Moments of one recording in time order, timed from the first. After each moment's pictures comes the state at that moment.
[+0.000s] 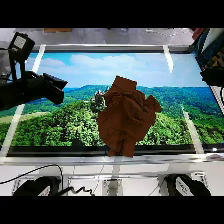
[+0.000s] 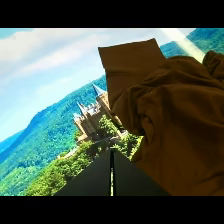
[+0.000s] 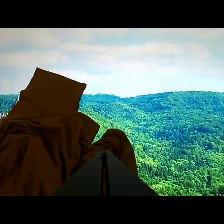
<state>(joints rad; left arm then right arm) -0.24 -0.86 1.28 1.21 -1.00 -1.10 -0.28 -0.94 1.40 -1.18 1.14 1.35</state>
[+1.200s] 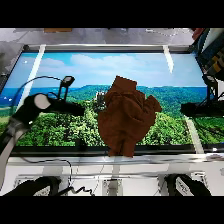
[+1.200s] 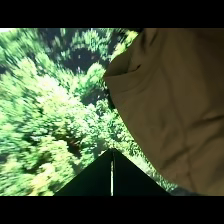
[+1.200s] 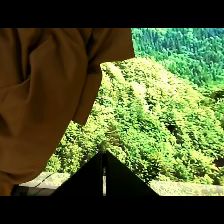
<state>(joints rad) -0.23 -1.21 1.01 1.11 -0.94 -1.20 -0.28 -0.94 1.02 -1.26 1.24 1.29</state>
